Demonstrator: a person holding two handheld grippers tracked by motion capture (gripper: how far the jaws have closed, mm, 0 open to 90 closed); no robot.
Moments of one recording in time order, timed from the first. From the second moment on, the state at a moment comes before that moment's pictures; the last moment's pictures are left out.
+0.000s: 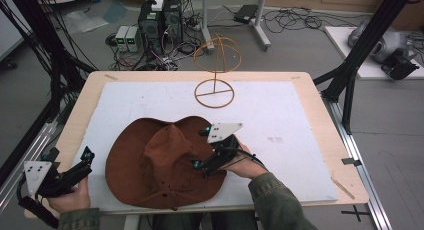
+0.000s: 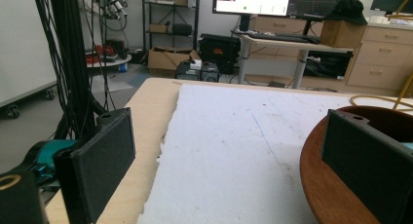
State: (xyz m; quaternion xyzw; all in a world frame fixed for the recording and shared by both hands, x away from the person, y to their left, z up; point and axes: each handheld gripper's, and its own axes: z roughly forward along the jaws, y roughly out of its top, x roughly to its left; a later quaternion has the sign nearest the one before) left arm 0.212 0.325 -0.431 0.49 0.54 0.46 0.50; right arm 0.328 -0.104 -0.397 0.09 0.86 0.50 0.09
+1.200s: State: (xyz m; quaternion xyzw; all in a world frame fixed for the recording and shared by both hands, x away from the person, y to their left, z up) left arm 0.214 0.323 -0.431 0.49 0.54 0.46 0.50; right arm 0.326 -0.060 -0.422 0.06 0.90 0.42 0.09
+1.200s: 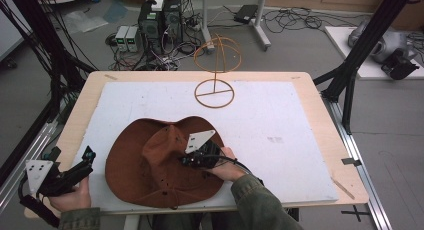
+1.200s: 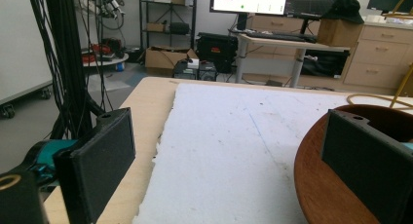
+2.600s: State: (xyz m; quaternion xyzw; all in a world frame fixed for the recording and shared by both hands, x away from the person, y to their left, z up) left arm 0.213 0.326 -0.434 0.48 0.55 0.45 0.52; right arm 0.313 -0.176 -0.325 0.19 0.66 0.70 0.18
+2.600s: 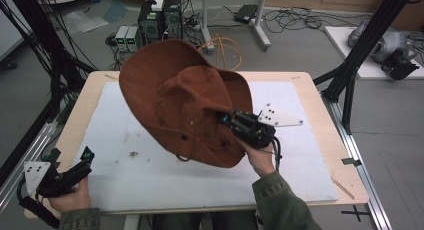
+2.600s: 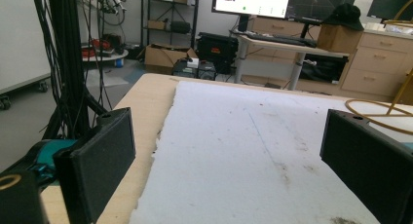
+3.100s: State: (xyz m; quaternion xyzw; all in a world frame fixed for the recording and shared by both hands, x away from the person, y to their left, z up) left arm 0.215 0.324 -0.435 0.48 0.55 0.45 0.52; right arm 0.352 -0.216 -0.233 0.23 0.62 0.69 0.28
